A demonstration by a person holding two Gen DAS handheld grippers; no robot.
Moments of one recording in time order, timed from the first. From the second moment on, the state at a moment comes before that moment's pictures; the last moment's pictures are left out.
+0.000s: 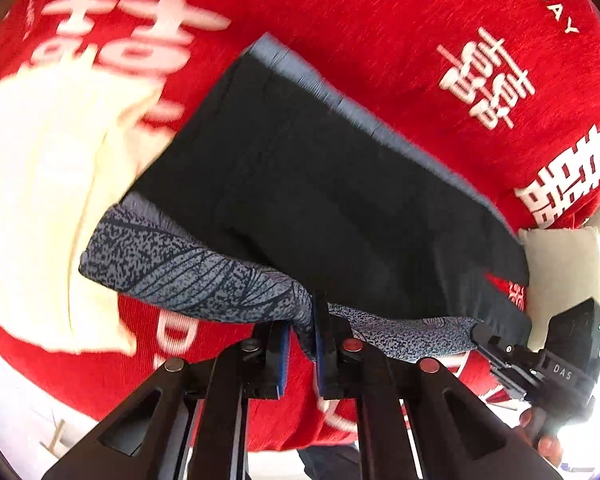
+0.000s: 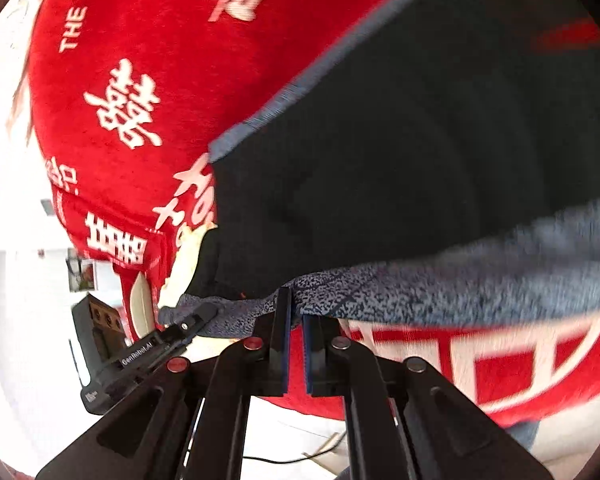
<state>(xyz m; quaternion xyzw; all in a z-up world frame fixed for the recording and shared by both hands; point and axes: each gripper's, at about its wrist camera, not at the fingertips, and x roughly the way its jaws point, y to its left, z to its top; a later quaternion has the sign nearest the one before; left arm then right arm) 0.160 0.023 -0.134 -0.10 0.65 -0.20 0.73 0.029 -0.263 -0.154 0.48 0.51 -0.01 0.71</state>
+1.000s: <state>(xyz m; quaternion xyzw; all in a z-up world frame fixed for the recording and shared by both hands) 0.342 -0.071 -0.139 0.07 0.57 -0.10 0.81 0.286 -0.384 -0.199 0.31 0.60 0.07 0.73</state>
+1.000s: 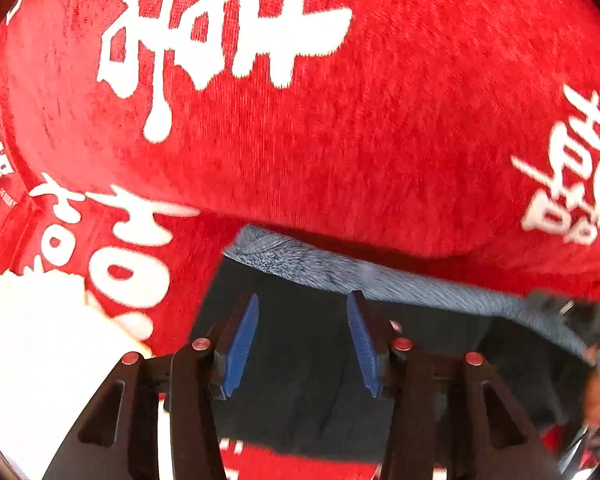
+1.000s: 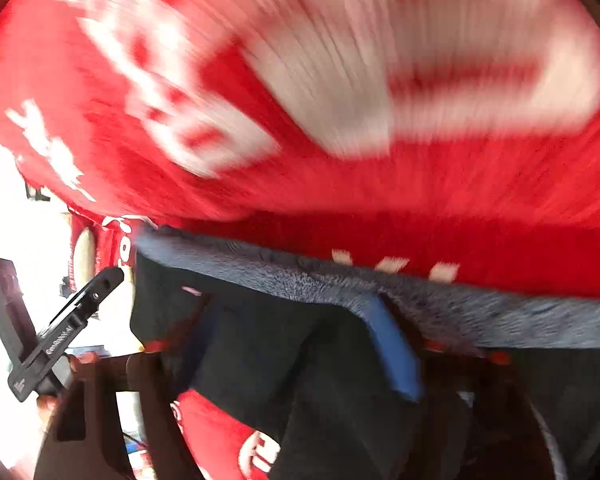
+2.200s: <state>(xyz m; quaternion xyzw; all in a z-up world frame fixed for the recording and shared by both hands) 0.027 -0.348 -0.180 0.17 0.65 -0.43 0.61 -0.183 -0.408 -0.149 0.26 0.59 -0.29 0.70</state>
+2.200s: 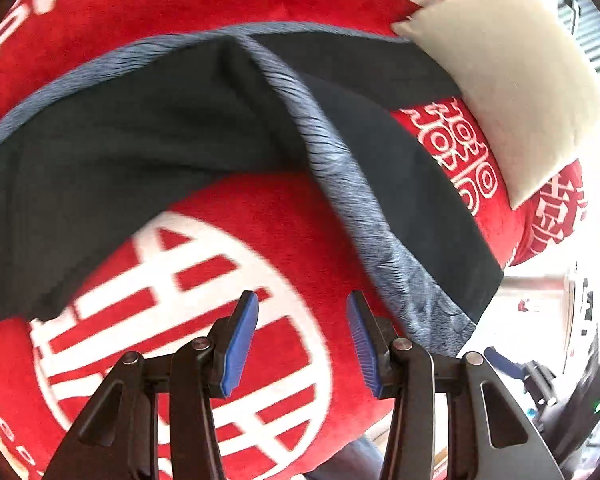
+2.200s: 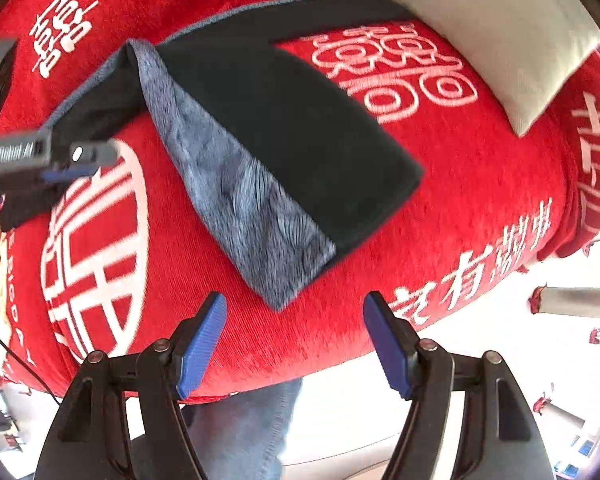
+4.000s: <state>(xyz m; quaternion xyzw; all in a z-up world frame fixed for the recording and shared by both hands) 0.121 -0.467 -0.198 0.21 0.63 -0.24 0.71 0.057 -0.751 -0.093 0.26 0.55 -0.15 0.78</state>
